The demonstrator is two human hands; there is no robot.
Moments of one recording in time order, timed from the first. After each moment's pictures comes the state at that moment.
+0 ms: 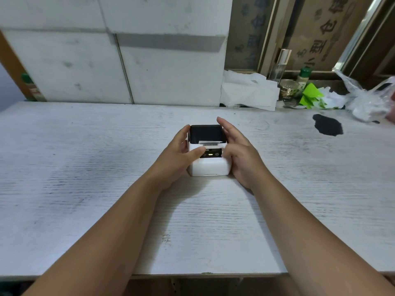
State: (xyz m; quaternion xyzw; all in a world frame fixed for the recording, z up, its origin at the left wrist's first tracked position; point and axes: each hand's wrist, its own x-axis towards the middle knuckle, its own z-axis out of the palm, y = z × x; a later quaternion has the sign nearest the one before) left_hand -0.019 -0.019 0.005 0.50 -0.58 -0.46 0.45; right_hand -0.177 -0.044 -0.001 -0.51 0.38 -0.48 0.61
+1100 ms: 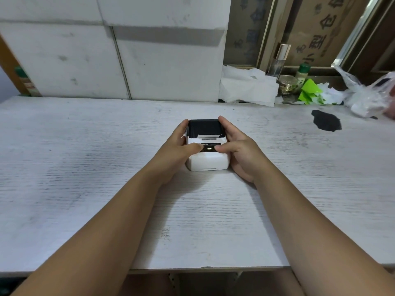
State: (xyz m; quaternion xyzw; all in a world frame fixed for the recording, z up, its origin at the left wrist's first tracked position) left_hand -0.020 -0.023 0.005 0.49 -0.55 -0.50 0.45; right_hand -0.182 -0.044 0.006 -0.50 0.41 -0.44 0.63
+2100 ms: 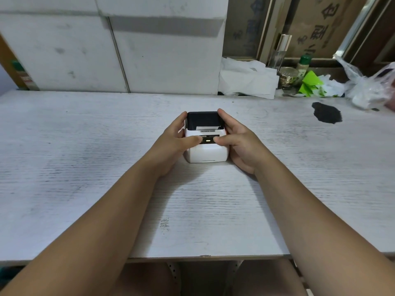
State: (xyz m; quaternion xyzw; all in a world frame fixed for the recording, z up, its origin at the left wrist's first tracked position) left_hand -0.014 -0.029 -0.004 0.47 -0.56 -0.51 0.46; right_hand -0.186 -0.044 0.004 -0.52 0.40 -0.43 0.63
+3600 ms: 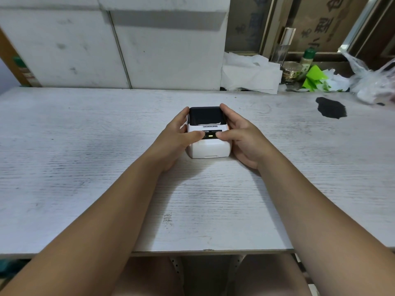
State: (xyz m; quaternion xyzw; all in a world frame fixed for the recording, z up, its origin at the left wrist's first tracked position) left_hand -0.013 -0.033 -0.006 0.47 -0.55 -0.52 0.46; right_hand -0.187 -0.045 0.005 -0.53 0.40 -0.41 0.63
